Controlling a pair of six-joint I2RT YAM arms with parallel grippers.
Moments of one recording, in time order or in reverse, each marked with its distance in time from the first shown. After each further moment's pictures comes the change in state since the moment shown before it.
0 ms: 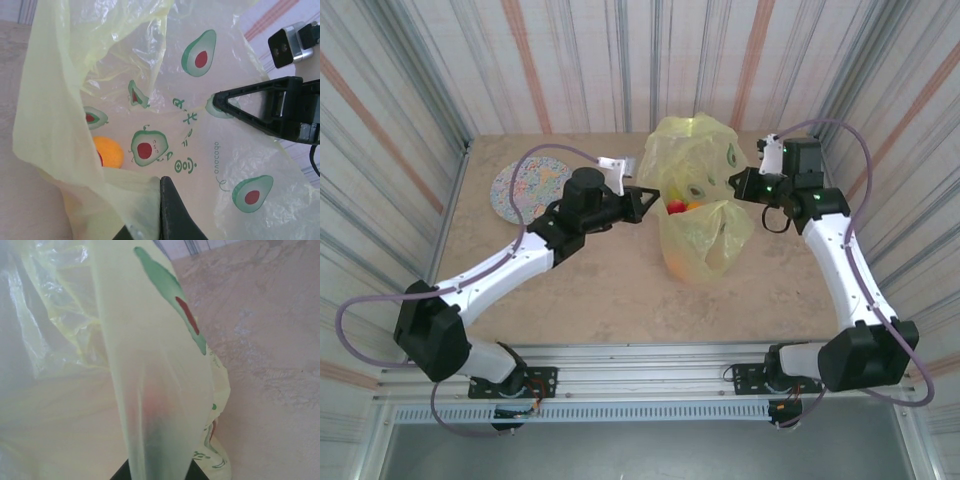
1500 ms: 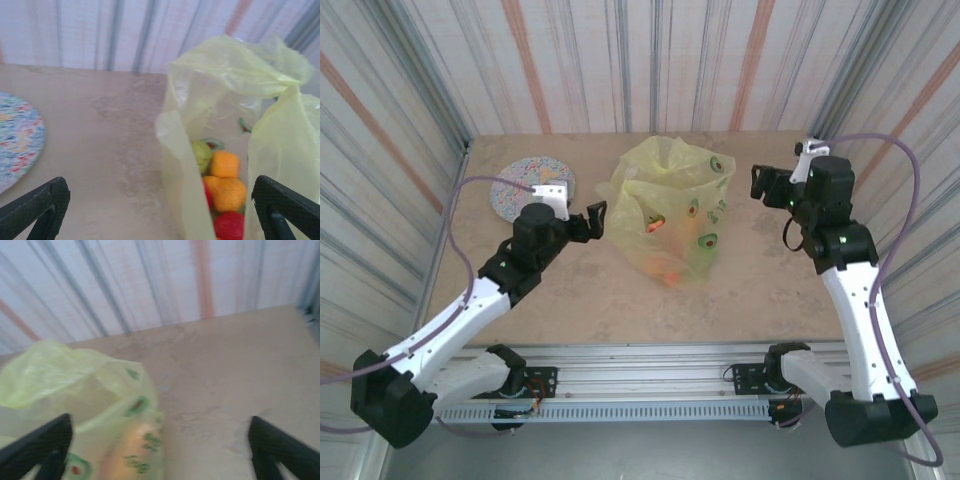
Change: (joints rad) left arm 0.120 -0.417 -0.357 -0.080 -0.438 0.258; right arm 0.005 -0.325 -0.092 0.036 0.432 -0.062
